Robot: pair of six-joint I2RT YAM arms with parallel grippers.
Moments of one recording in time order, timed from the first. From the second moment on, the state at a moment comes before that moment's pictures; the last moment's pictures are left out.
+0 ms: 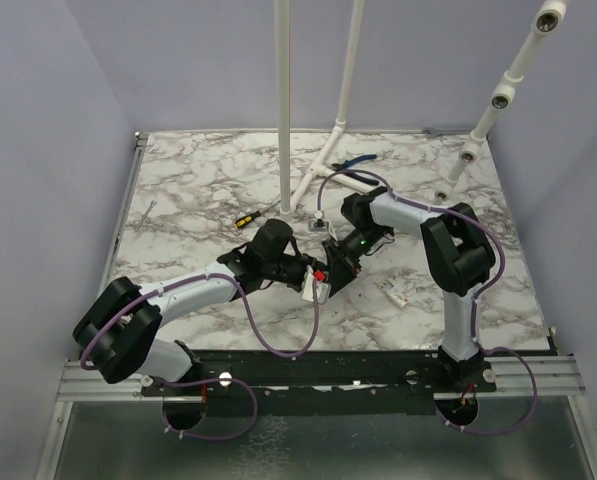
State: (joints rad) left arm -0.78 1.39 0.72 0.07 0.70 1.06; right arm 0.53 2.04 1.39 -1.22 -1.23 -0.91
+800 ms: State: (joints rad) left arm -0.77 1.38 0.69 0.08 0.65 1.10; right arm 0.54 2.03 1.36 -1.11 -1.21 -0.80
